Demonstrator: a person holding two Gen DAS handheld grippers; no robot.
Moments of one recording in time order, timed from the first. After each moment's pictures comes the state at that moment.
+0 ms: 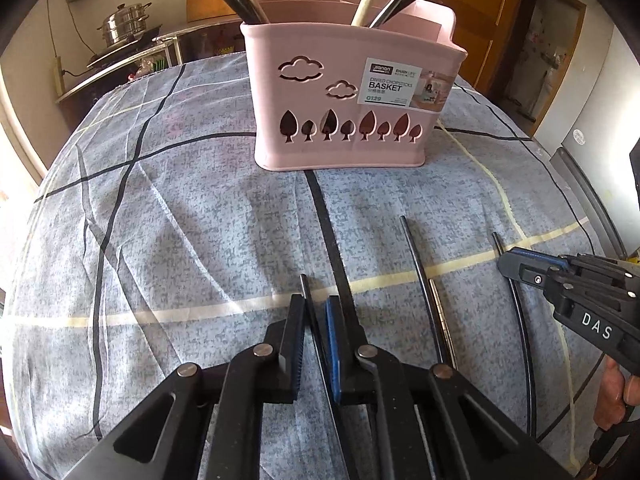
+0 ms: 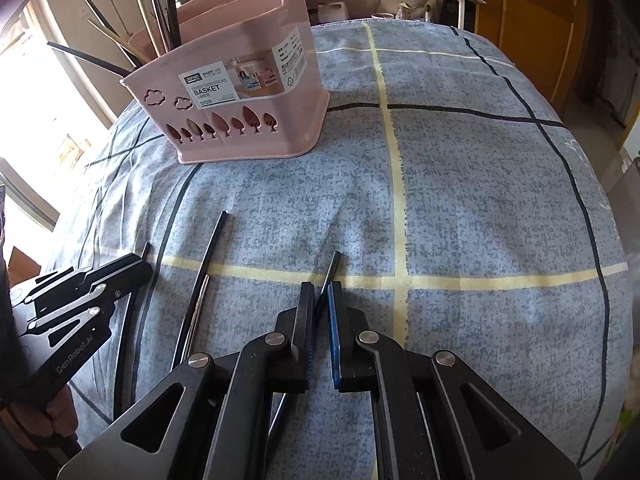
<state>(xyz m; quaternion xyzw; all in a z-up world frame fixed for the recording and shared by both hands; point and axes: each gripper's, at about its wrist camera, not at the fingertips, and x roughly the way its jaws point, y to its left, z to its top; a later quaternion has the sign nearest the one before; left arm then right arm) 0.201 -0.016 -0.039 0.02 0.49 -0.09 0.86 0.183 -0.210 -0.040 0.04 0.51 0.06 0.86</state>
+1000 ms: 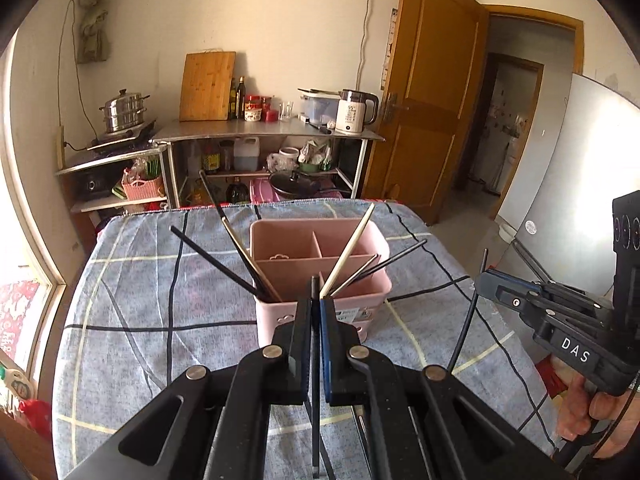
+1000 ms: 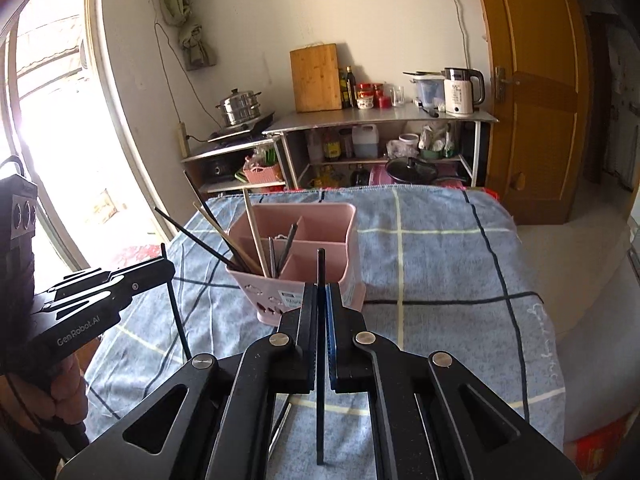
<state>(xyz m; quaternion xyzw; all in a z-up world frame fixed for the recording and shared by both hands) 0.207 0.003 0.135 -0.02 0.33 -0.15 0.93 0.172 -0.205 0.127 0.04 0.31 0.11 0.94</state>
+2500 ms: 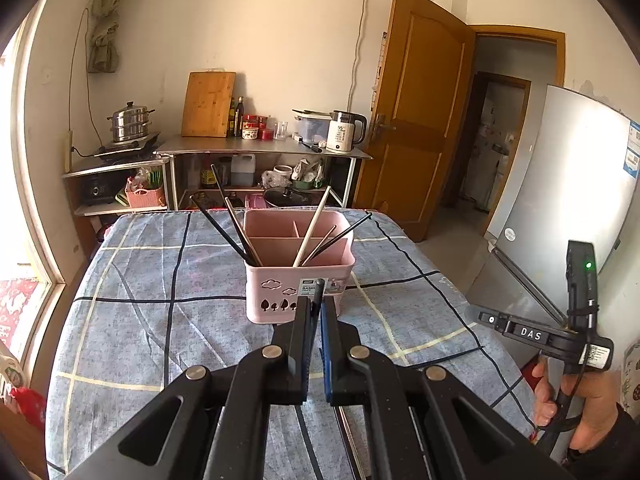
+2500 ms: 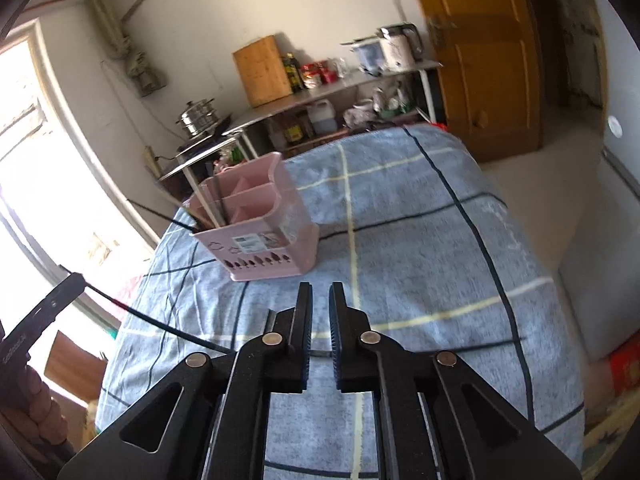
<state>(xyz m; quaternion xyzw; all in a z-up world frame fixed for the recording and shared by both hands) 0.110 0.004 0.142 -0.04 0.29 -0.15 0.94 0.115 -0.301 0.059 0.20 0.38 0.03 0.90</state>
